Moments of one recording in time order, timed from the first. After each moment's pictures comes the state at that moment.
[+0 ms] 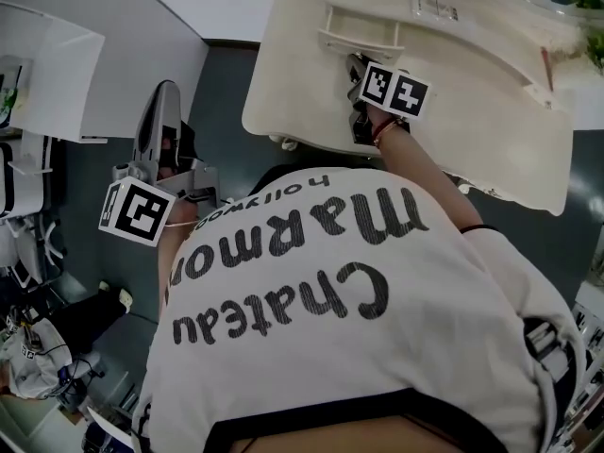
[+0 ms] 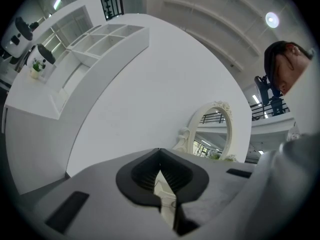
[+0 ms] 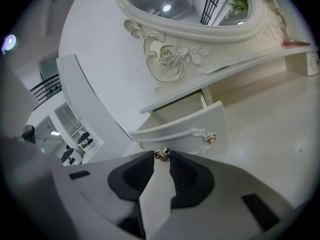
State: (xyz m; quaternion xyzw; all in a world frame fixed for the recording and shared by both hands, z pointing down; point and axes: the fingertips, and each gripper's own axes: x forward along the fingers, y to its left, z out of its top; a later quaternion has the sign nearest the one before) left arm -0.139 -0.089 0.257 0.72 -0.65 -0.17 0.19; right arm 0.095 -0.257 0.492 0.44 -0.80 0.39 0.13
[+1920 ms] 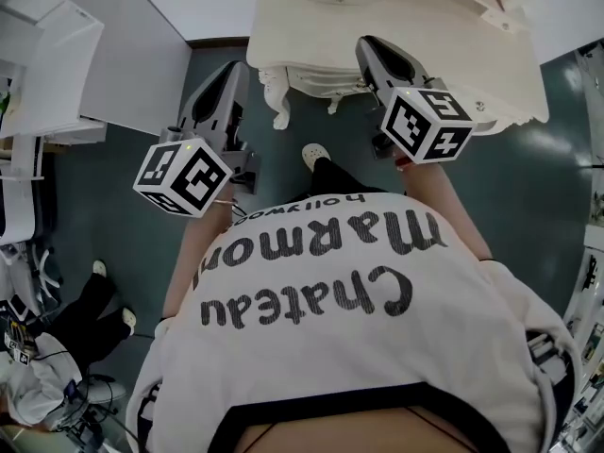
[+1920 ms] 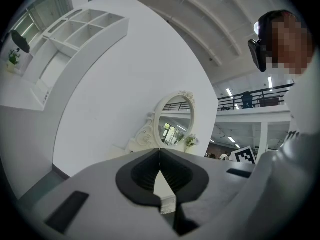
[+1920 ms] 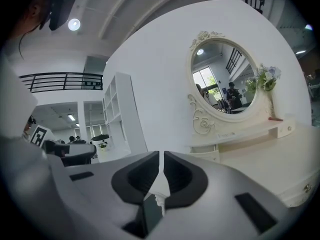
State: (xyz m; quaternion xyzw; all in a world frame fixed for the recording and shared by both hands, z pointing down) left arm -0.057 0.059 0.267 0.82 -0.53 -0.11 0.19; right arm 0.113 -0.006 0.294 0.44 -0.88 0.16 0.02
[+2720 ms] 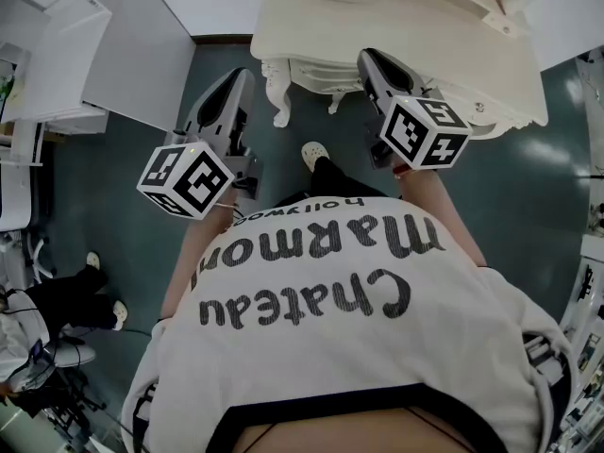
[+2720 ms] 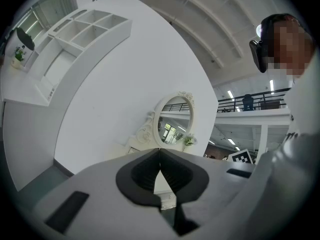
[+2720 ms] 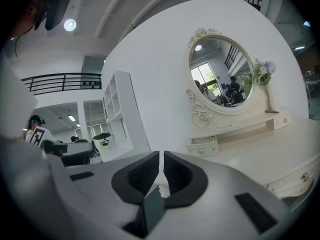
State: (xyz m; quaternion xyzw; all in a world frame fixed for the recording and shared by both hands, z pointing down) left arm -0.052 0.091 0.276 0.82 -0.53 -0.11 0.20; right arm 0.117 0.023 0.312 0.44 -0.88 0.19 0.03
